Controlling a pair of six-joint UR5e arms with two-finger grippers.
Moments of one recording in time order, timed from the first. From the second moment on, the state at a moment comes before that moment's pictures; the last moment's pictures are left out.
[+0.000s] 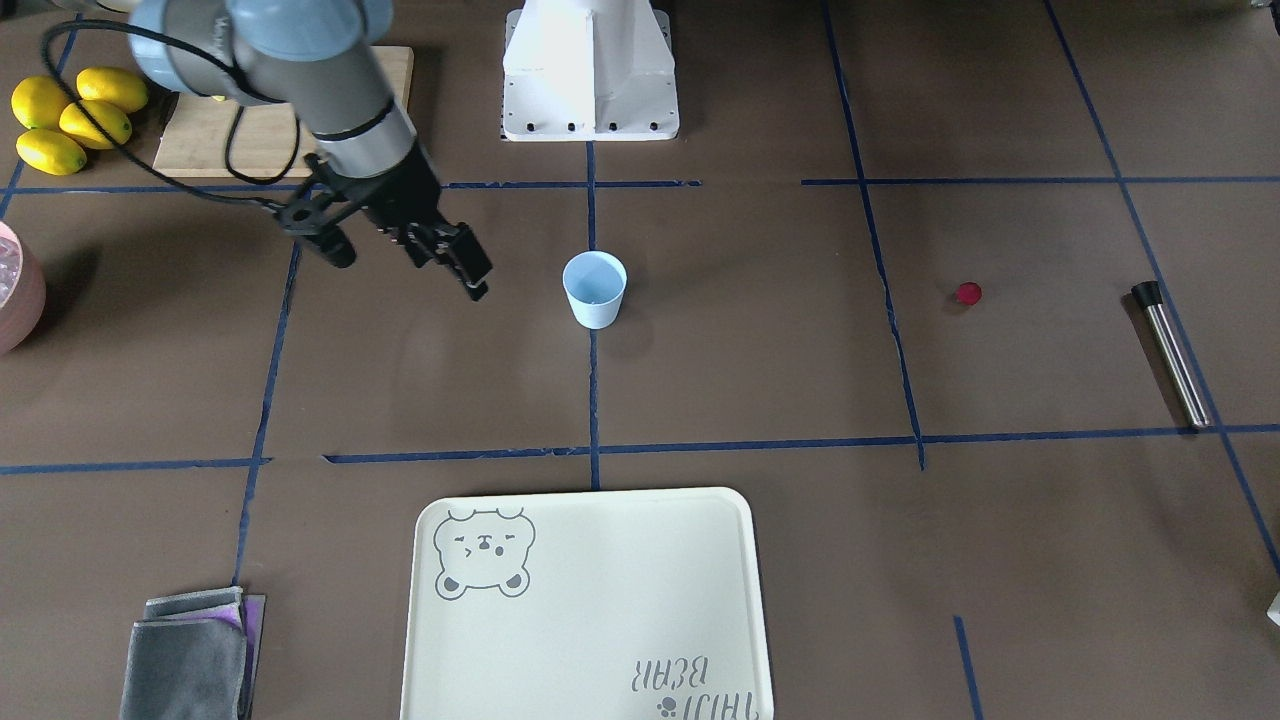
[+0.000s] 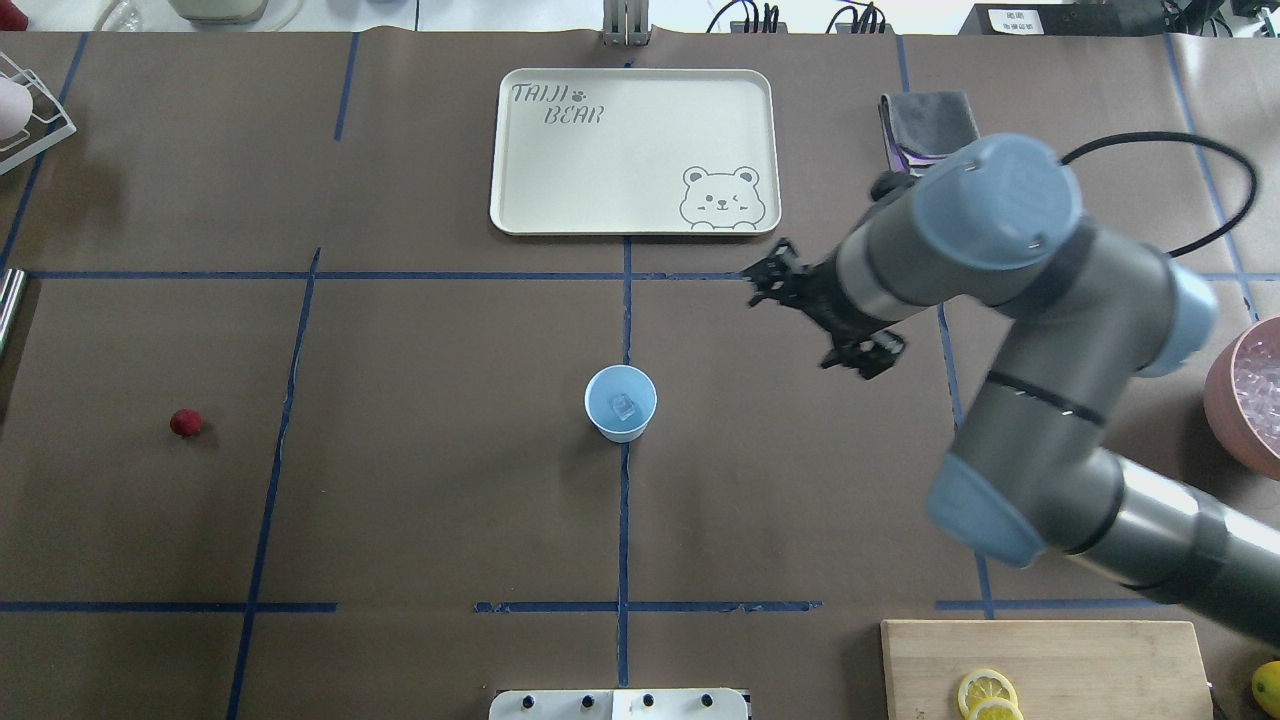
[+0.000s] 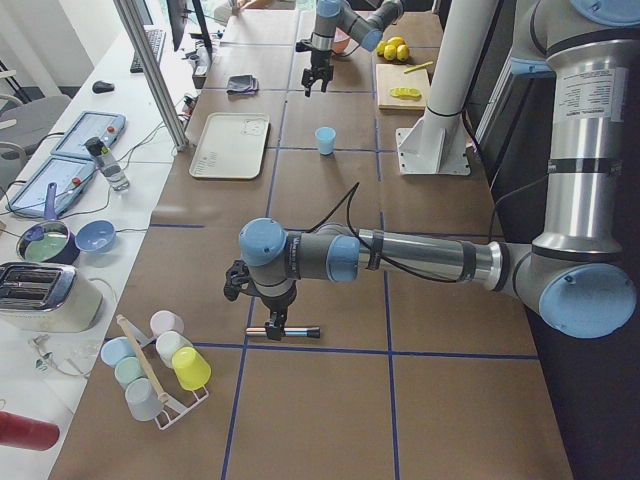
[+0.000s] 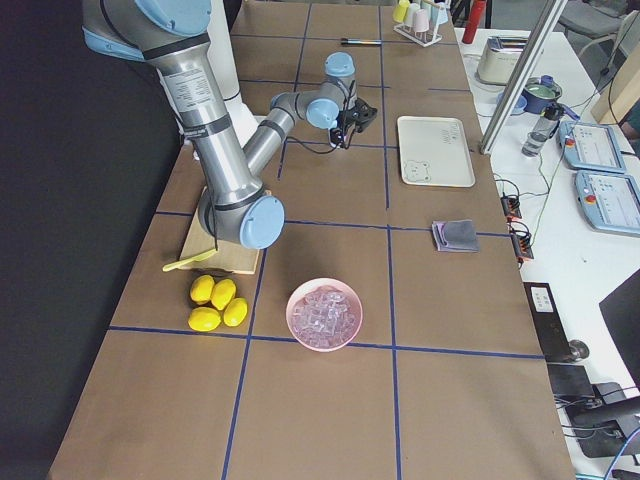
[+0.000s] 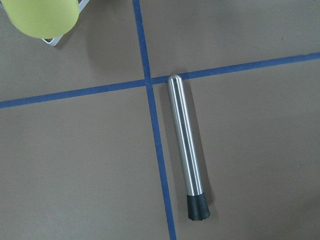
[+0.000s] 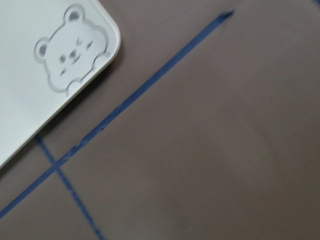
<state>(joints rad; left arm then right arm) -1.51 -1.54 -1.70 -1.50 -2.37 0.10 0.70 -1.19 1.95 -1.44 1.99 1.80</state>
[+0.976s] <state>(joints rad) -1.51 -1.53 -1.68 -1.50 -2.37 0.10 1.27 -1.65 1.83 -1.45 2.25 0.54</state>
